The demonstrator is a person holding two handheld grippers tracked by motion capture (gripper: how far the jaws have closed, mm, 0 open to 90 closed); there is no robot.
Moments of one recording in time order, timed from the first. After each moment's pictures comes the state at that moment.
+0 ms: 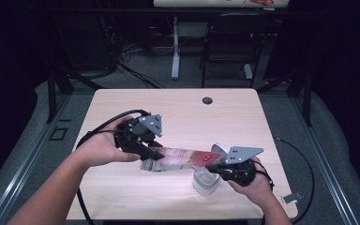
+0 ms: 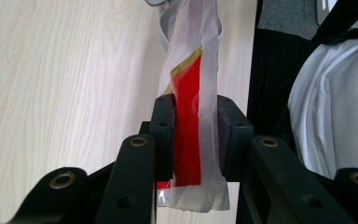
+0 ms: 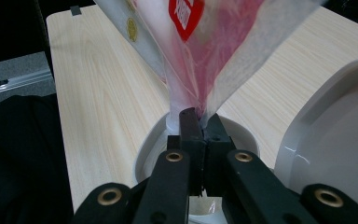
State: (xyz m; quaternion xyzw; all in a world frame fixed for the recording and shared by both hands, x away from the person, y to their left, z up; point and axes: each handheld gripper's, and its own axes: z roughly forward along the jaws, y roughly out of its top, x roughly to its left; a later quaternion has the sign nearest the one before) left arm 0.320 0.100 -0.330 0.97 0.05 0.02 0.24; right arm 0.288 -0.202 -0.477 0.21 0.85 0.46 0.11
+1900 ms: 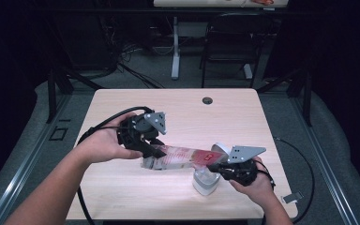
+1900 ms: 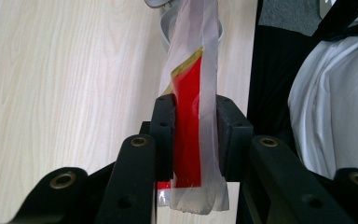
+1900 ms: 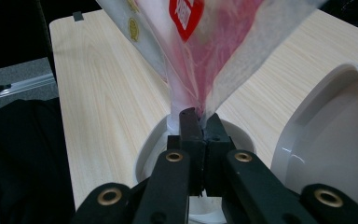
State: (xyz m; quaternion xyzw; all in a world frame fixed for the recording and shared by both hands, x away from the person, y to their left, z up) left arm 0.322 0.092 -0.321 0.97 0.05 0.02 0.22; right arm 0.288 -0.206 -0.475 0.22 0.85 0.47 0.11
